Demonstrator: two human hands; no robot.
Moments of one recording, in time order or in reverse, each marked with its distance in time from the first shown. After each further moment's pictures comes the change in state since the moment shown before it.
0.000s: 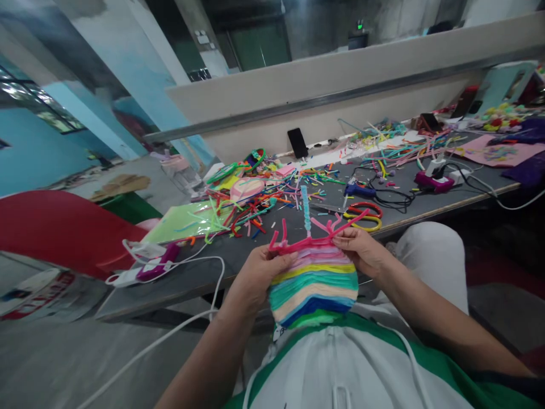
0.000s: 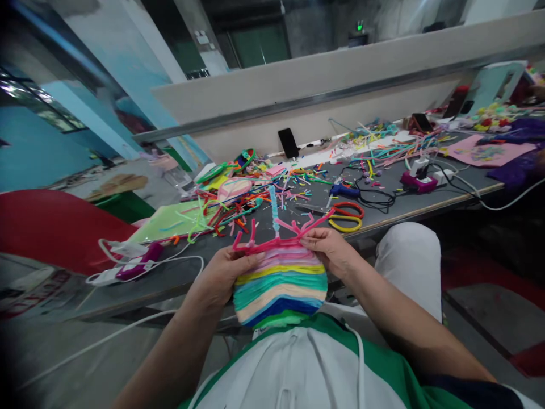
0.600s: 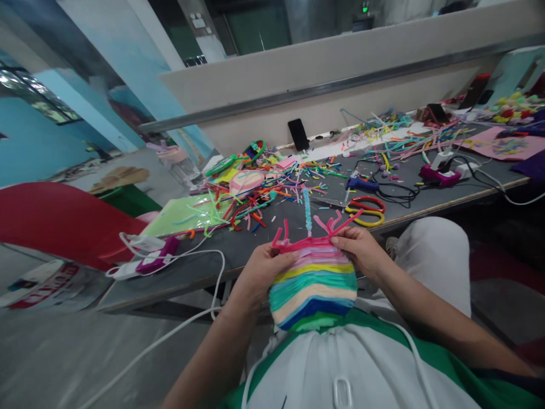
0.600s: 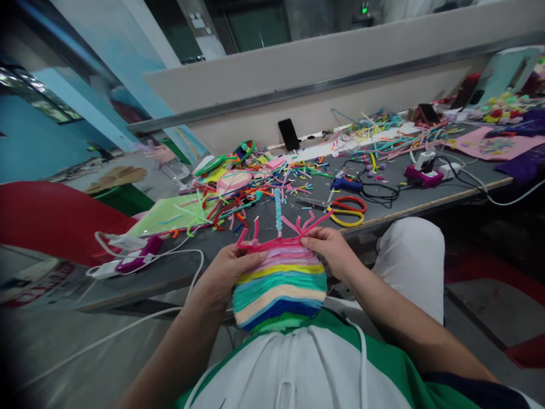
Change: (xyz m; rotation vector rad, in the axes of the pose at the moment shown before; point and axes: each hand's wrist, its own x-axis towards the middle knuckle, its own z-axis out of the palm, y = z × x) left_hand 0.006 -0.012 -0.004 -0.007 0.001 -0.061; right_hand 0.003 0.023 -0.007 -0.123 0.078 -0.089
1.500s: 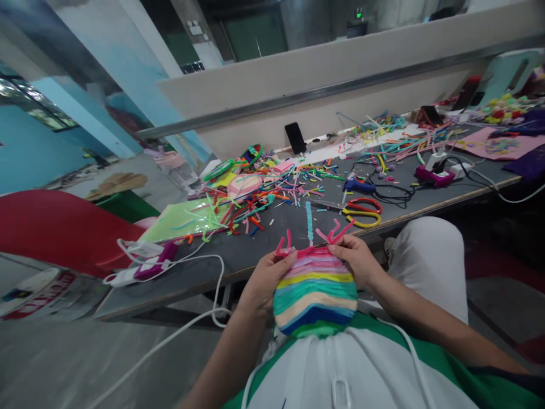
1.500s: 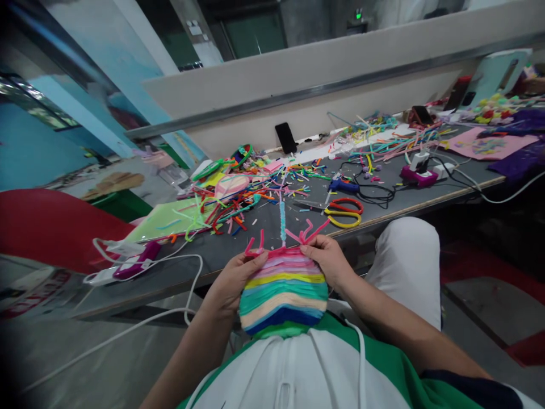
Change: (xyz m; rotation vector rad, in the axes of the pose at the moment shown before) left_hand 0.010 -0.027 0.002 -0.188 -0.001 -0.033; right_hand -0.004 0.027 -0.004 0.037 0.101 -0.056
